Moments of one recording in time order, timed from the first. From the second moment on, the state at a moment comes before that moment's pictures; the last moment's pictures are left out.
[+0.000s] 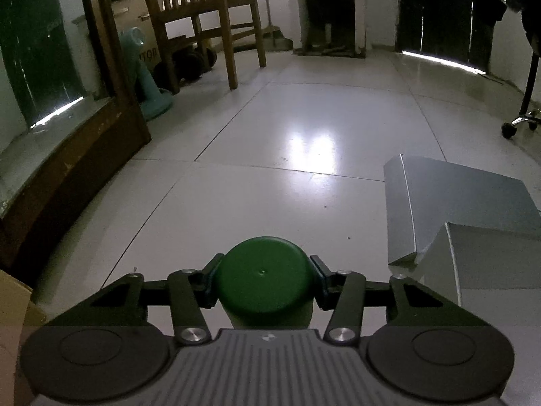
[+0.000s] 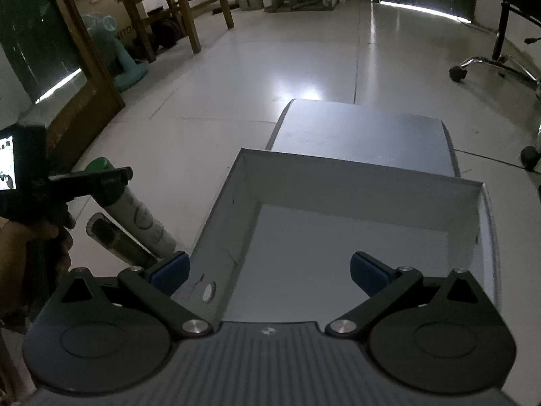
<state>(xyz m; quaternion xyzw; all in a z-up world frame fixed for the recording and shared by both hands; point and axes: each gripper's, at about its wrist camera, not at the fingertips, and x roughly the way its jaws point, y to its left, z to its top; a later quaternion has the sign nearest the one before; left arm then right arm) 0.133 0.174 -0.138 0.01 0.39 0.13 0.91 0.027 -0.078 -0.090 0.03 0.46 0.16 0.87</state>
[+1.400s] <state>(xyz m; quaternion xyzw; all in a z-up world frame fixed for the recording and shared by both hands) 0.149 0.127 -0.002 -0.11 0.38 -0.03 0.92 0.049 0.047 -0.140 -0.14 0.18 0.29 0.93</state>
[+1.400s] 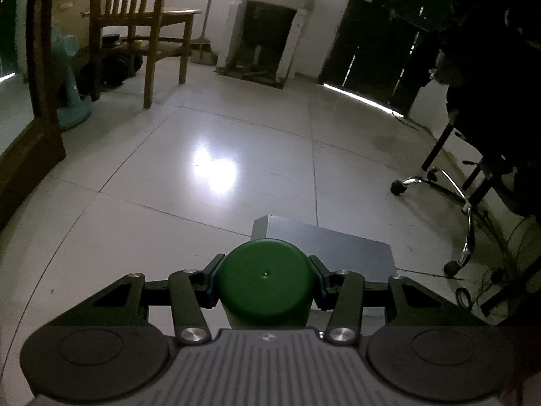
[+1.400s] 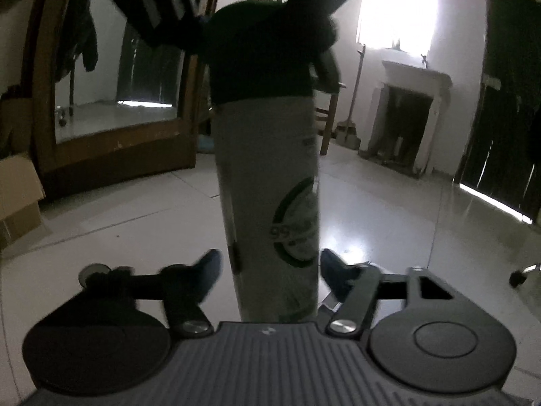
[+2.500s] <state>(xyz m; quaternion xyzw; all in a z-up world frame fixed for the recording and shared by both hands) 0.163 0.023 -0.105 0.06 0.42 -0.06 0.90 0.072 -0.098 -0.249 -0.40 0.33 0.26 0.82</state>
